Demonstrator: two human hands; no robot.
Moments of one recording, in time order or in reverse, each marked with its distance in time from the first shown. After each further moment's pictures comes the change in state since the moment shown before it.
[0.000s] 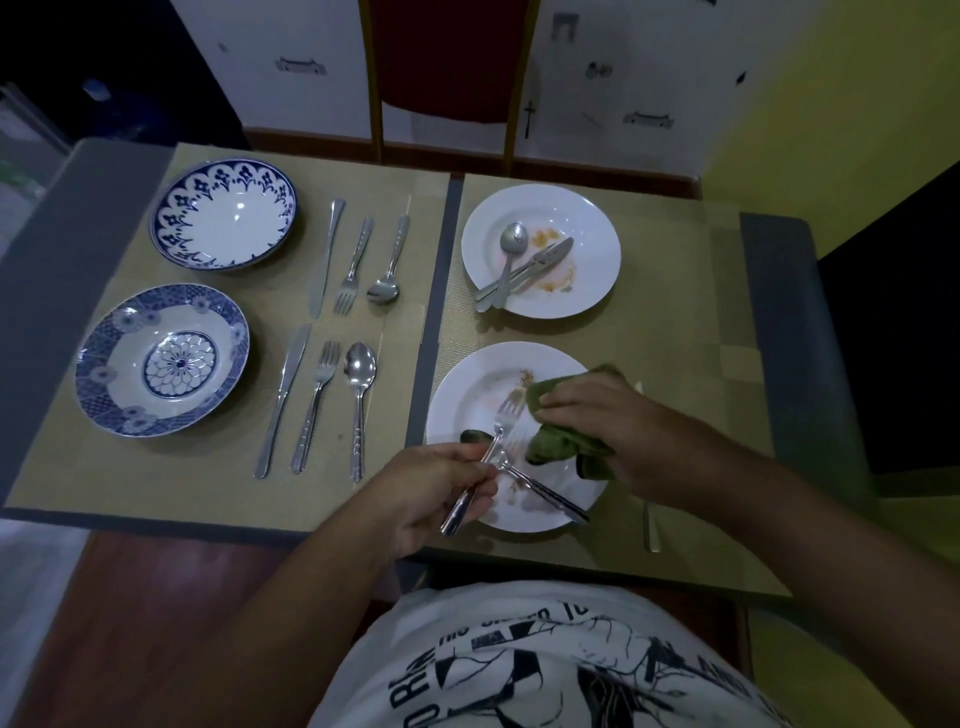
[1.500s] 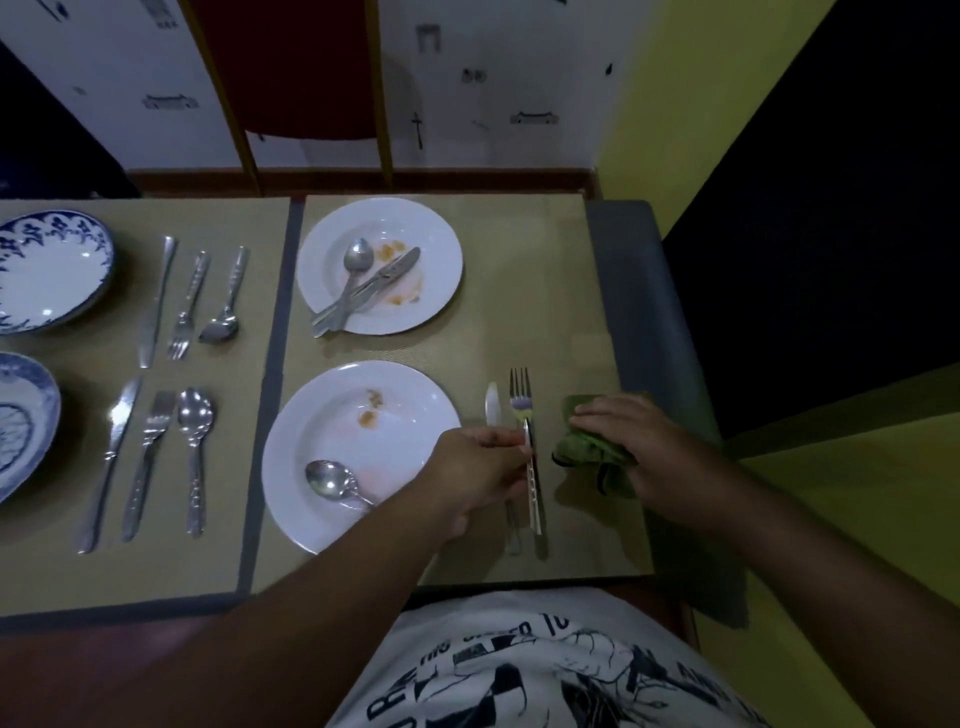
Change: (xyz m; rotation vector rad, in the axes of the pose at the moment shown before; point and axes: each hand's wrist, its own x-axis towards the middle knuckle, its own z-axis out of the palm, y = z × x) left_hand 0.059 -0.029 0.201 0.228 -0.044 0.125; right_hand -0.159 0.107 -0.024 0.112 0.096 0.432
